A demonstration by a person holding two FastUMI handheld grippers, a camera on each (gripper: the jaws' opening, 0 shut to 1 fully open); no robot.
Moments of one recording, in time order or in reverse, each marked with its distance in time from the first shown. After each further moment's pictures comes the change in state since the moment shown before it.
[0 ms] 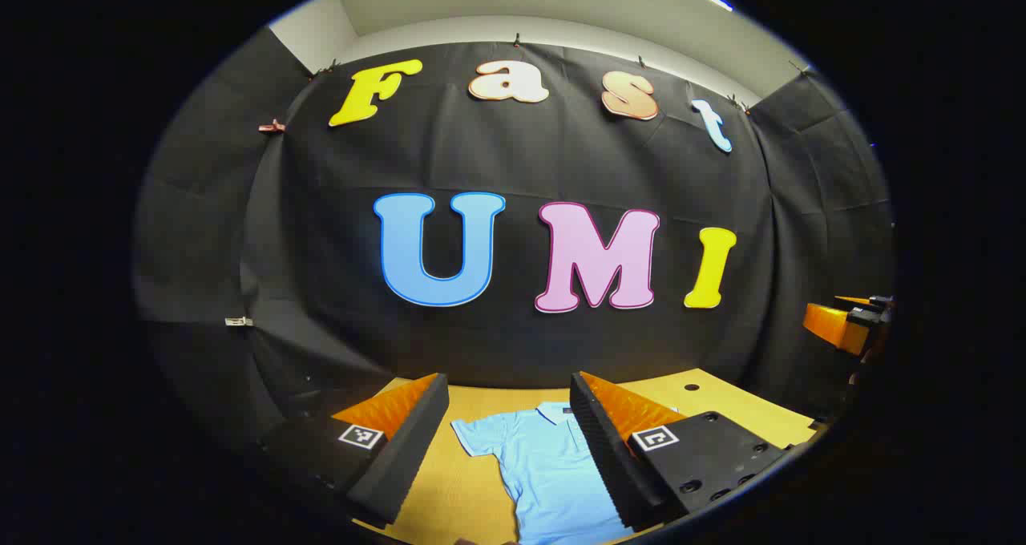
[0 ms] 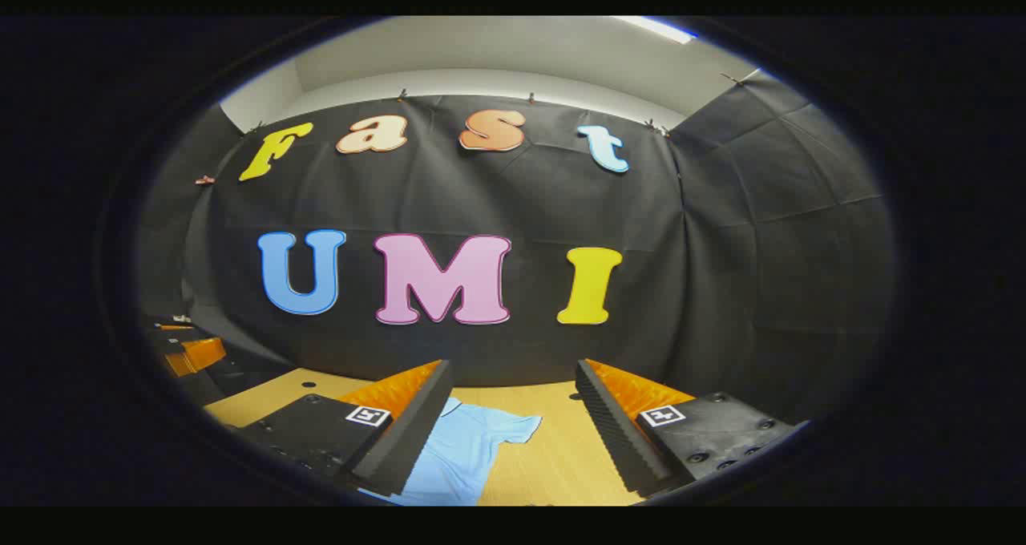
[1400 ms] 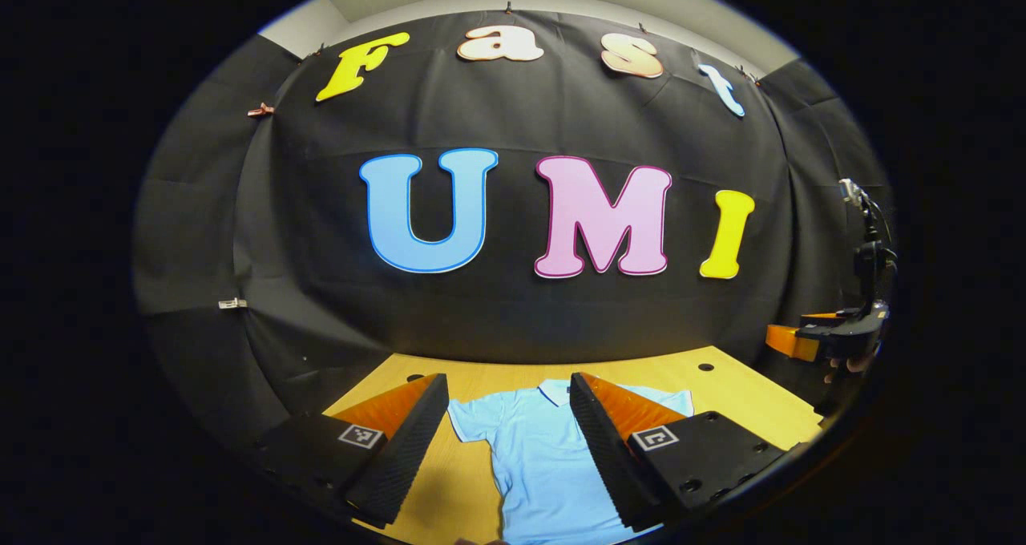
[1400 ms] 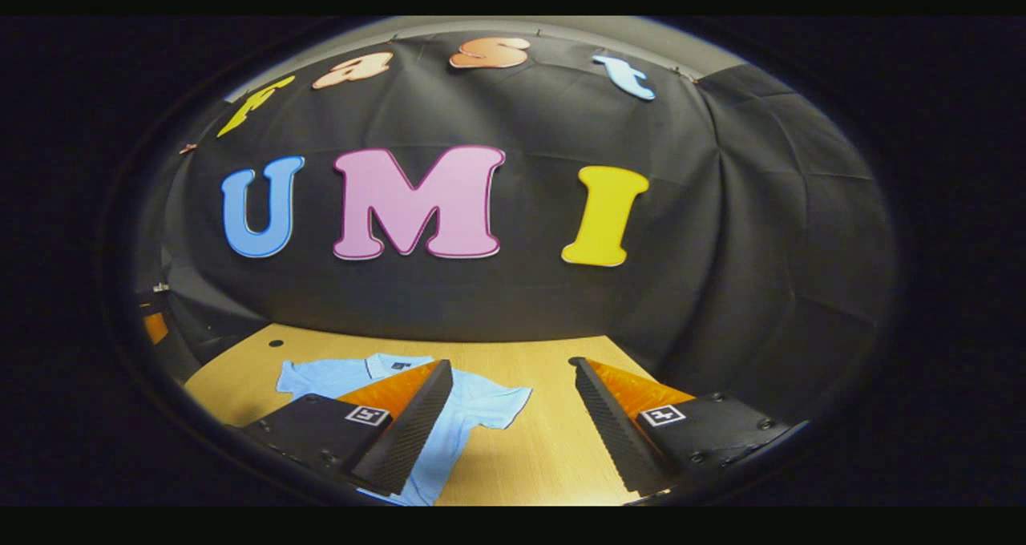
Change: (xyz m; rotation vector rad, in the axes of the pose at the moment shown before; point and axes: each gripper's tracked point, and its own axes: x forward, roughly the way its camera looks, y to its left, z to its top) left arm 0.053 -0.025 -0.049 0.024 0.119 0.071; right arm 0.144 -0.029 -0.132 -0.041 0.310 0.048
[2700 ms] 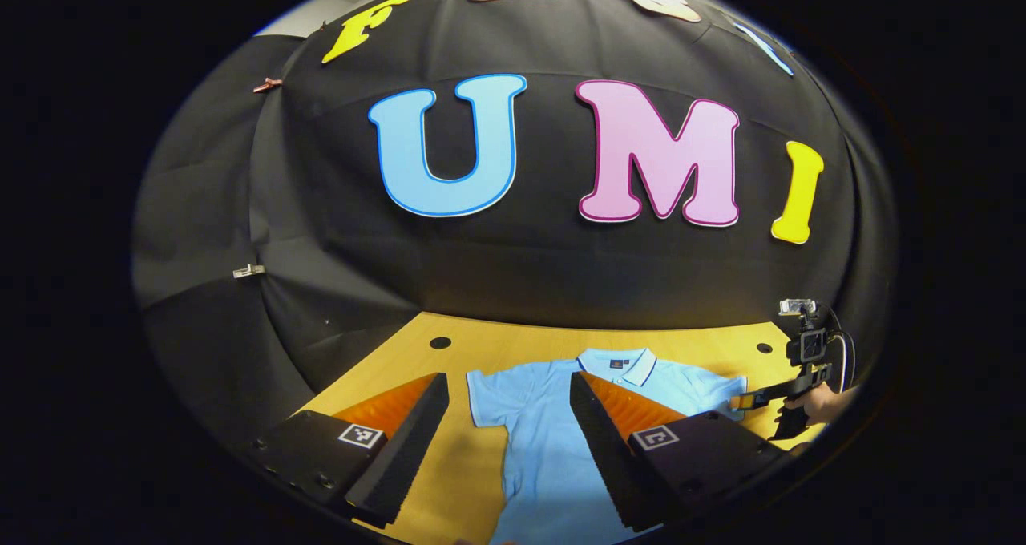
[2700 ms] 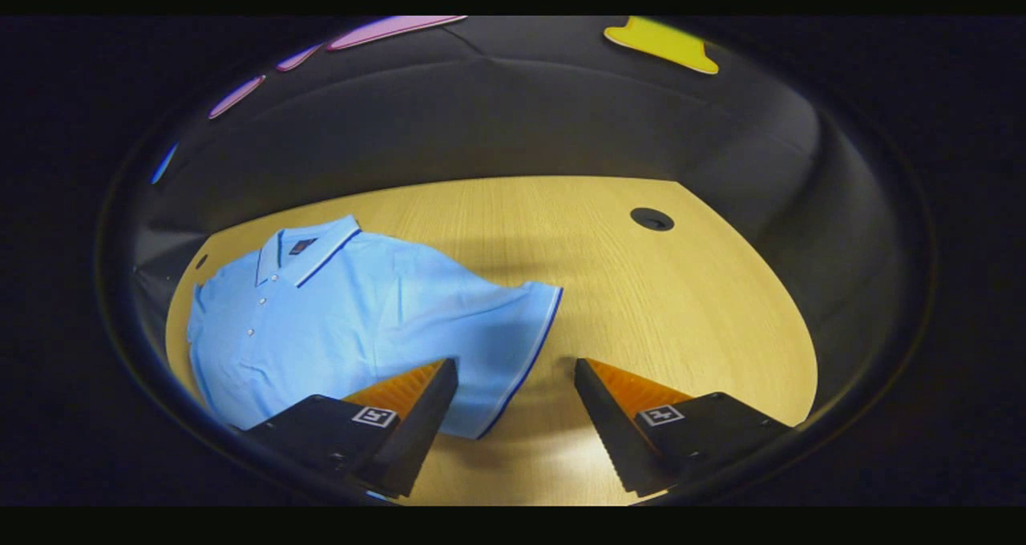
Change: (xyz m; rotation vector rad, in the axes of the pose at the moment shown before) left arm 0.099 0.002 -0.051 -0.020 0.190 0.164; right arm 0.202 -0.010 -0.251 0.032 0.653 0.036
